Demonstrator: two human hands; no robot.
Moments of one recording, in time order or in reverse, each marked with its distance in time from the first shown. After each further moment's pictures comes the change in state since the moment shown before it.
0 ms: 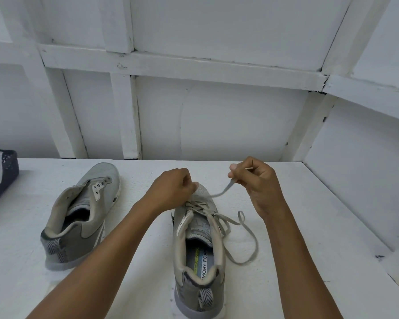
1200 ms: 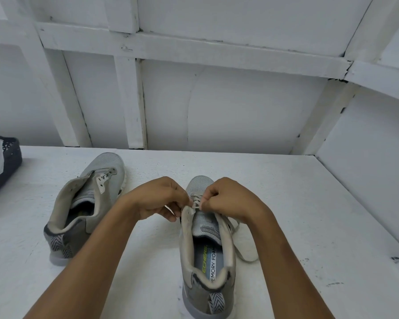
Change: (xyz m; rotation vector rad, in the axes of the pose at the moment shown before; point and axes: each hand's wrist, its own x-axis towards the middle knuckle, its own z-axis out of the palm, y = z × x) left_hand -0.025 -0.028 -0.024 -0.680 -0.545 -0.301; right_hand -0.005 0.009 0.059 -0.888 -0.467 0.324
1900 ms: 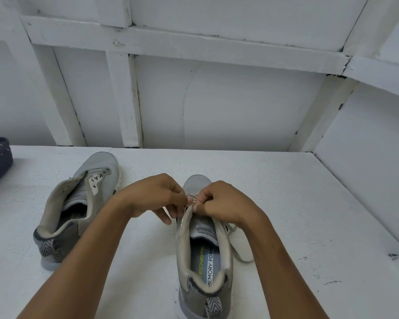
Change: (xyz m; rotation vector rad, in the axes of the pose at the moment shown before) left_hand -0.007 0.013 0.001 0.177 -0.027 0.043; right_hand 0.000 0.005 0.007 0.021 -0.004 -0.034
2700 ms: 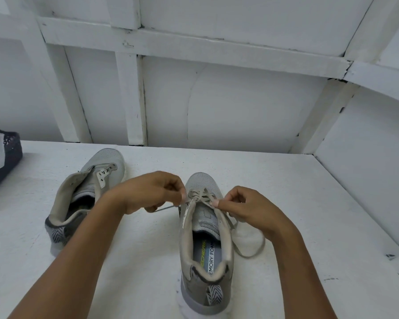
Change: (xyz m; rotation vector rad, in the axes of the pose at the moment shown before) left_hand -0.015 -0.009 -0.008 0.015 0.057 0.052; right_hand -0.029 0.045 -0.010 0.367 0.115 0.100
